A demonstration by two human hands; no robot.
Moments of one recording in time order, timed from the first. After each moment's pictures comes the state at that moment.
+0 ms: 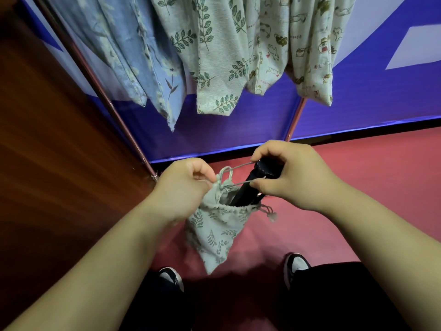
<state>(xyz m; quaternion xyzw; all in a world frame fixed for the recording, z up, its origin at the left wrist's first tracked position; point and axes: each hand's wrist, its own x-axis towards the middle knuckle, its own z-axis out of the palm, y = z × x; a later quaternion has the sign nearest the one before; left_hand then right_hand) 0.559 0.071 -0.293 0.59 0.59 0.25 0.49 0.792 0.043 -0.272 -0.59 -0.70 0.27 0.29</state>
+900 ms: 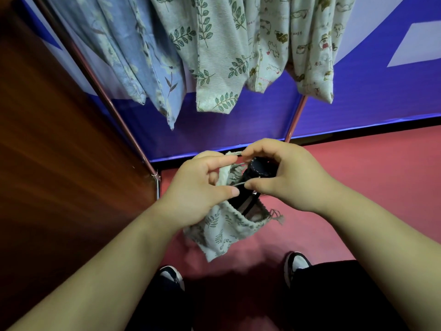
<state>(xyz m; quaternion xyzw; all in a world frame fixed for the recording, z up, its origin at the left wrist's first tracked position) 0.577 0.065 -0.292 0.63 0.48 0.30 0.53 0.784 0.045 -0.276 -0.55 -0.70 0.33 0.31</state>
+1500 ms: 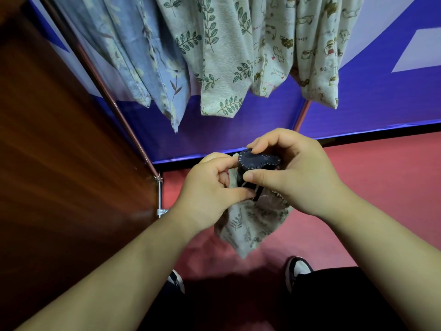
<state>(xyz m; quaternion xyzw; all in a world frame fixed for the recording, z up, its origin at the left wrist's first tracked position) 0.593 0.063 -0.297 0.66 0.45 0.36 0.48 0.773 0.041 -0.260 -0.49 -0.62 0.39 0.47</state>
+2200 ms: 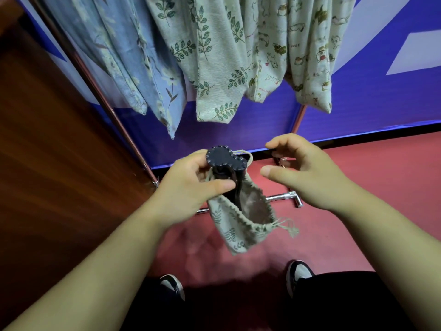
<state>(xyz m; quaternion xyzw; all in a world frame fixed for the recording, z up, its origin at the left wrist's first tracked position) 0.567 0.079 -0.281 0.64 0.41 0.36 0.55 0.810 0.048 -0.276 -0.59 -0.60 0.39 0.38</state>
